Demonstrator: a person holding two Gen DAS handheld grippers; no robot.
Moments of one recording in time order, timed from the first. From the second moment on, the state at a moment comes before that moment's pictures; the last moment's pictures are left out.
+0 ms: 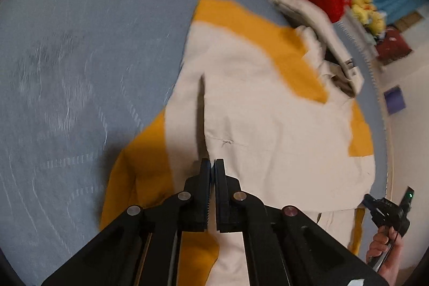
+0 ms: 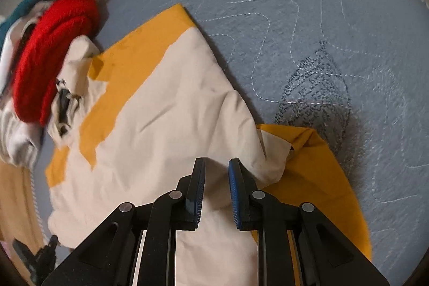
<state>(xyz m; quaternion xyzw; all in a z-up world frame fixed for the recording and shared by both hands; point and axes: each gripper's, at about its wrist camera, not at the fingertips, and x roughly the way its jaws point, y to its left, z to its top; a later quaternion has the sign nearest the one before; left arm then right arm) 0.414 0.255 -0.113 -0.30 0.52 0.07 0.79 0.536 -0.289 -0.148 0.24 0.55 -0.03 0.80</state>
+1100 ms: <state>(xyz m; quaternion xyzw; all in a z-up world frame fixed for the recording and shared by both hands) 0.421 0.167 -0.060 -0.13 0.43 0.03 0.89 0.490 -0.201 -0.080 0.08 0.52 0.03 0.85</state>
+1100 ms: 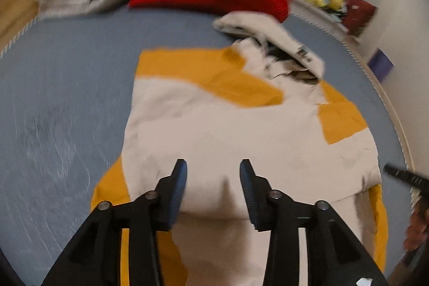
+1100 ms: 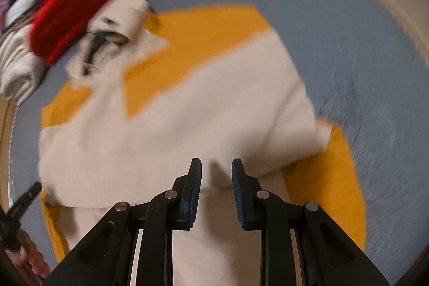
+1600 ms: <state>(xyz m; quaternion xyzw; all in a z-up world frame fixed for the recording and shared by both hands) 0.442 0.154 -0.019 -0.04 0.38 0.04 0.92 0.475 -0.198 -0.006 -0.02 0.42 0.03 0.91</state>
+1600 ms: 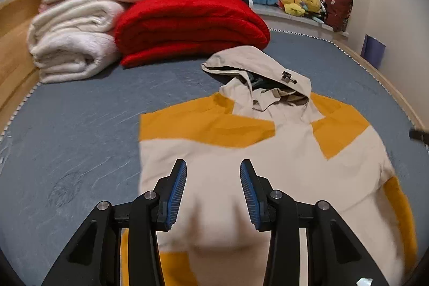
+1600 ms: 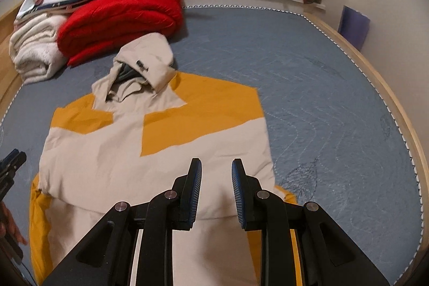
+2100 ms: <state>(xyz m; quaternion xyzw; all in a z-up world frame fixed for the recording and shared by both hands) 0.753 0.179 -0.023 -0.14 0.45 0.03 0.88 0.507 -0.210 -0.027 -0.01 0.44 0.04 0.90</state>
